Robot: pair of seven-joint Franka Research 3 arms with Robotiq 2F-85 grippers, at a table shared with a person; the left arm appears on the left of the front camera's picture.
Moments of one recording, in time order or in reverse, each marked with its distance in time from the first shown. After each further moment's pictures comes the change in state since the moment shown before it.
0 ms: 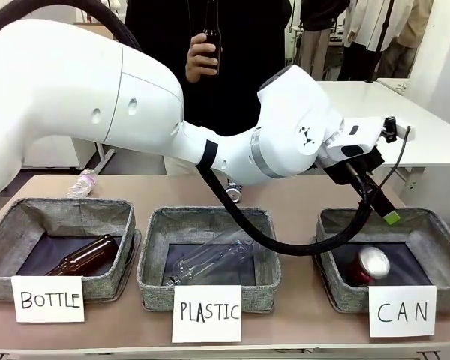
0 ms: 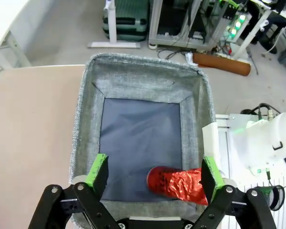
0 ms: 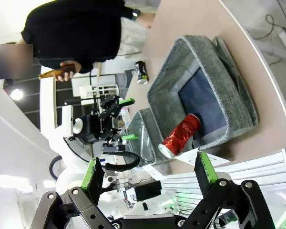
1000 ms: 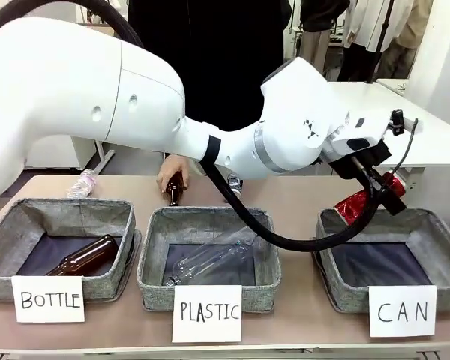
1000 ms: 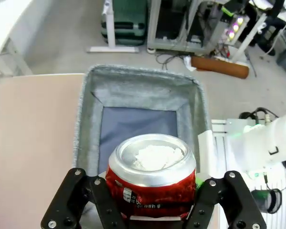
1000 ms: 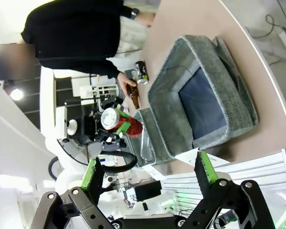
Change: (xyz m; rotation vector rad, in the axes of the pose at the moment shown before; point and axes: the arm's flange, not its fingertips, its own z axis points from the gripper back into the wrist) left arm 0.014 -0.003 0.005 0.002 -0.020 -0.011; right arm 0.000 0.000 0.000 0.000 0.000 0.001
